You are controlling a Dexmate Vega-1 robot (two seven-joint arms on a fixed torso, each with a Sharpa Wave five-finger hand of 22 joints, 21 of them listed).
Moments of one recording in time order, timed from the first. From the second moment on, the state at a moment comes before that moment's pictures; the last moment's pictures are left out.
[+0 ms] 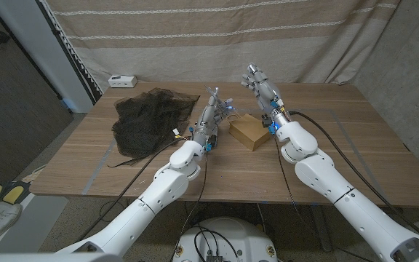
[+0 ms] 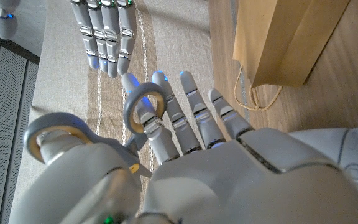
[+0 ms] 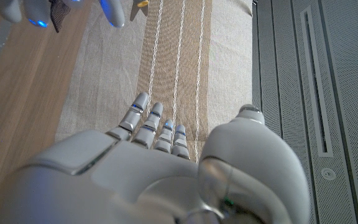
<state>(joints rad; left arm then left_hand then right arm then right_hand) 0.96 0.35 0.55 -1.70 -0.62 -0.10 0.24 0.43 -0.20 -0.20 -0.16 0.29 1.11 -0.16 0.19 0.19 0.76 -0.19 0.74 0.83 0.69 -0.07 0.23 0.72 0.36 0.03 0.23 0.22 -0.98 -0.50 -0.43 -1.83 0.58 0.25 -0.12 0.69 0.11 -0.21 0.07 0.48 0.04 -0.04 0.21 0.23 0.07 -0.06 0.24 0.24 0.21 -0.04 0.22 0.37 -0.02 0.01 0.89 0.18</state>
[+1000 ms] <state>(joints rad) 0.96 0.41 0.56 -1.76 -0.61 -0.04 0.22 0.41 -0.19 -0.29 -0.15 0.29 1.12 -0.12 0.21 0.20 0.75 -0.19 0.74 0.83 0.68 -0.06 0.23 0.72 0.35 0.03 0.23 0.23 -1.00 -0.50 -0.41 -1.85 0.56 0.29 -0.13 0.67 0.12 -0.21 0.07 0.48 0.04 -0.04 0.21 0.23 0.07 -0.06 0.24 0.24 0.21 -0.04 0.22 0.36 -0.02 0.02 0.87 0.18</state>
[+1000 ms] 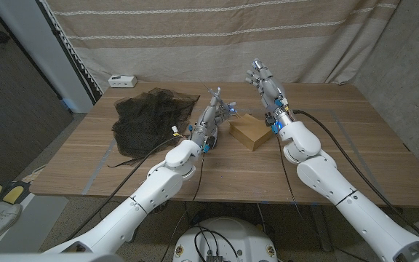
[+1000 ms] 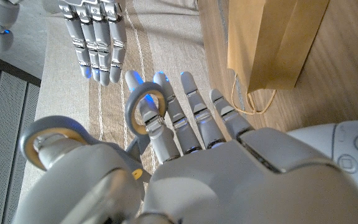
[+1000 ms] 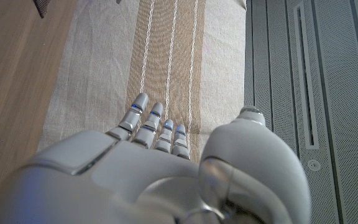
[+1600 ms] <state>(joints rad) 0.95 0.40 0.57 -1.75 -0.61 -0.06 0.19 0.63 -0.09 -0.28 -0.17 0.35 1.14 -0.16 0.23 0.19 0.76 -0.22 0.77 0.84 0.68 -0.06 0.23 0.71 0.36 0.02 0.23 0.23 -1.02 -0.51 -0.40 -1.86 0.56 0.29 -0.15 0.67 0.12 -0.22 0.07 0.48 0.04 -0.04 0.21 0.23 0.07 -0.06 0.24 0.23 0.21 -0.04 0.22 0.35 -0.02 0.02 0.87 0.18</state>
